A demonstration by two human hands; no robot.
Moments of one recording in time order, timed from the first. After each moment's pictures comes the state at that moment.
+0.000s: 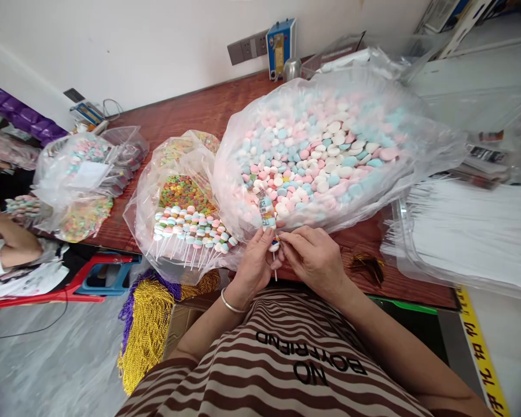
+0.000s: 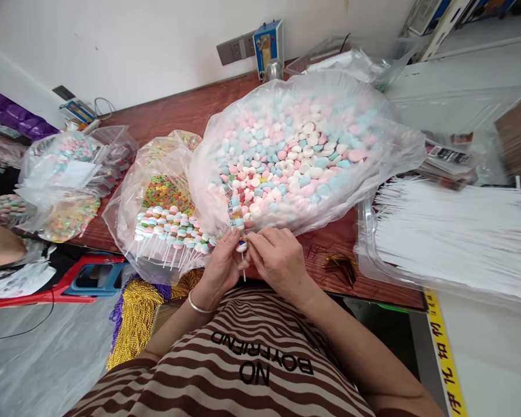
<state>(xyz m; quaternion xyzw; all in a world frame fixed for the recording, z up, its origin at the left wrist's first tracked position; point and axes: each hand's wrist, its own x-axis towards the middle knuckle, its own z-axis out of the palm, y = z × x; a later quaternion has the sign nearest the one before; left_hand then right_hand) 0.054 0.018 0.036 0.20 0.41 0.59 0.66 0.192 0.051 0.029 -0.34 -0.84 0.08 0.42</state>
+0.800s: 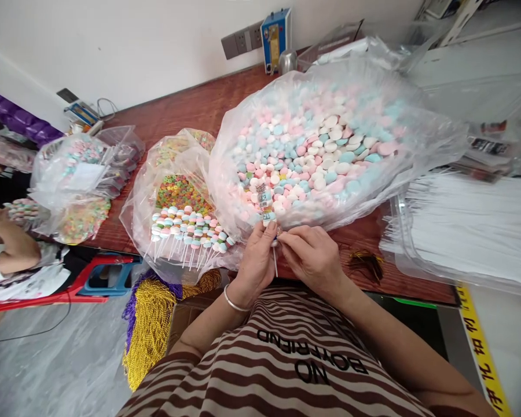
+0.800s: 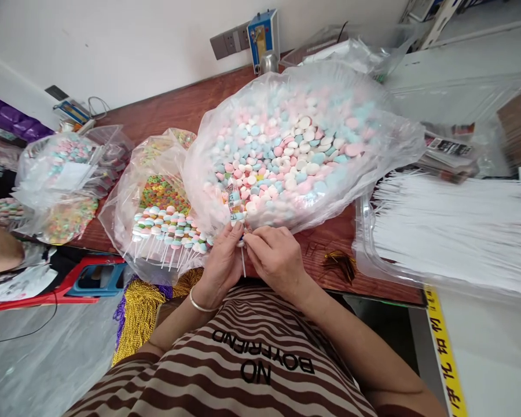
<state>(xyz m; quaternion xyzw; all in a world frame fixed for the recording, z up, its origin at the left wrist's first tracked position) 0.075 0.031 0.051 0.16 0.43 0.65 0.61 0.194 0.052 0.027 -0.32 -0.83 0.06 0.46</state>
